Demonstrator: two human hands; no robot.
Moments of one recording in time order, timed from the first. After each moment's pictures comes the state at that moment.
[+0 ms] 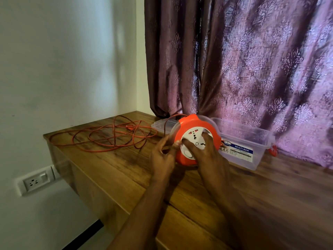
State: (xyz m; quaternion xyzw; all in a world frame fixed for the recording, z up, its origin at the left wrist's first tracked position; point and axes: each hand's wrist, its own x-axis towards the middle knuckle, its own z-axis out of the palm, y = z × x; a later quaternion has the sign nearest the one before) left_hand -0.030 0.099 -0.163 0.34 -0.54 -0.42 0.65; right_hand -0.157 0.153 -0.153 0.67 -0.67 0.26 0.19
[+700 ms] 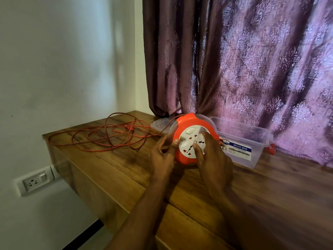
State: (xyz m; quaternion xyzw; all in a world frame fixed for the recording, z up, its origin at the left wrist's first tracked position) left_hand -0.033 0.097 -0.165 0.36 -0.52 -0.41 0.66; right_hand -0.150 0.154 -0.151 0.57 -0.67 0.42 0.20
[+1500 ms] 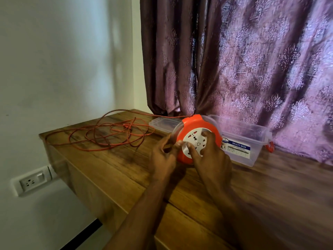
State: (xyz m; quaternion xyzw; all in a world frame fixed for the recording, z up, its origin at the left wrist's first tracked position) left_hand -0.034 0.101 -0.165 0.36 -0.56 -0.40 0.63; right_hand -0.153 0.149 -0.151 0.53 -0.72 0.43 0.11
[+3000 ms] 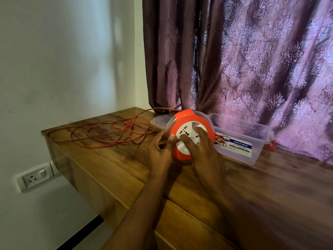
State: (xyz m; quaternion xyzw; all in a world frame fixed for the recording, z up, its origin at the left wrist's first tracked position) left_hand -0.029 0.095 -0.164 0.39 -0.51 -0.40 0.65; right_hand -0.146 0.153 -0.154 0.69 -0.63 0.29 0.22
